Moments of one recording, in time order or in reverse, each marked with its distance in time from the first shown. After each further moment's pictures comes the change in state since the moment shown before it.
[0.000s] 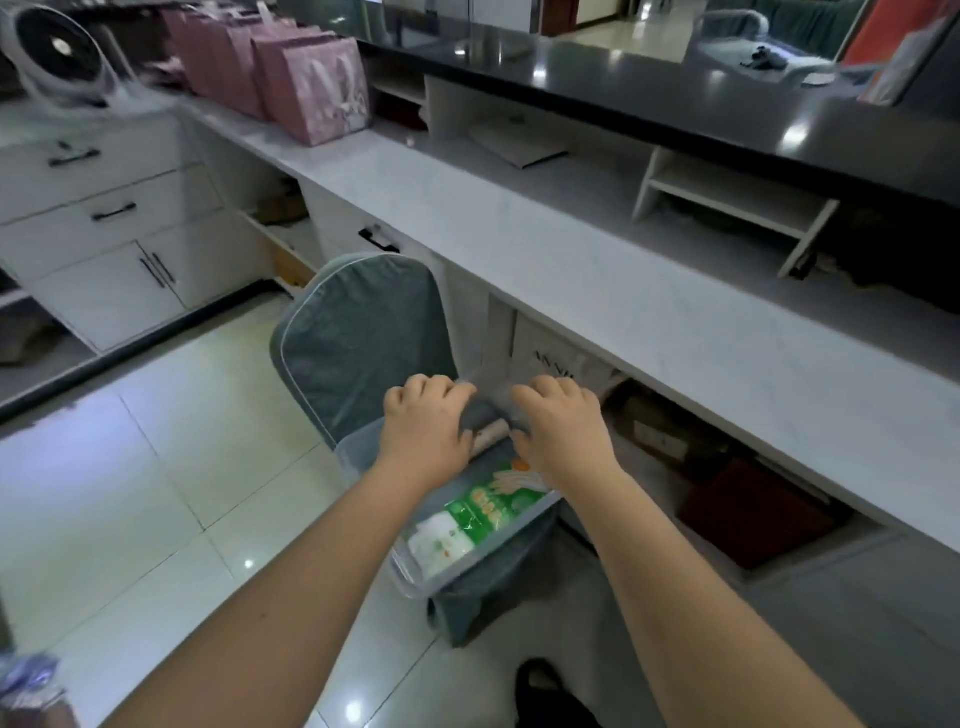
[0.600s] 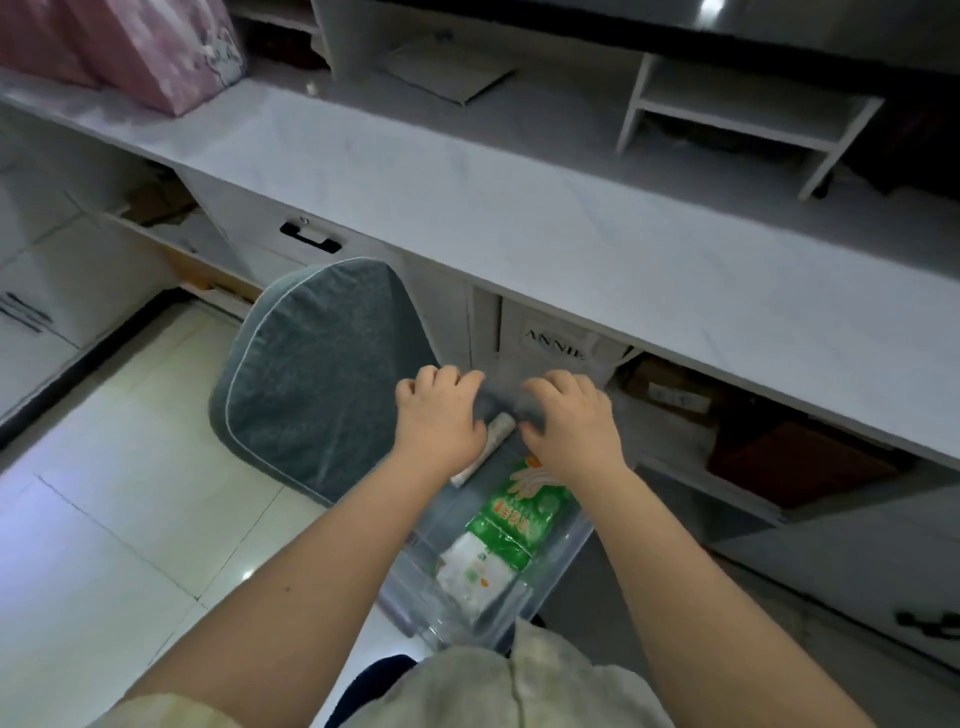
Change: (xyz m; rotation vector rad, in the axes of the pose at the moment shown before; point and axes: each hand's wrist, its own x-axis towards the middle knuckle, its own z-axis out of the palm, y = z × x) left_hand 0.152 -0.083 0.072 -0.017 -0.188 0.196; right_hand 0.122 -0.008 0.088 0.178 0.016 0.372
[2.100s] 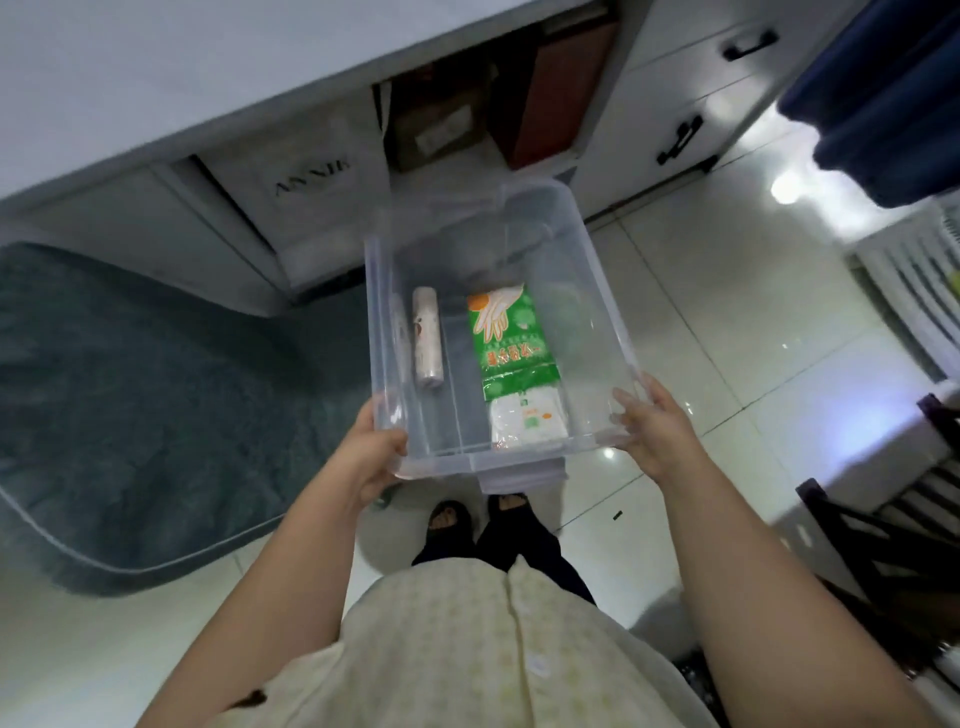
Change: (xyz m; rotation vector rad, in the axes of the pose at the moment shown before) left_hand -0.058 -0.130 0.121 -0.969 -1.176 -0.365; right_hand -0.281 -0.104 0.159 1.499 0.920 1.658
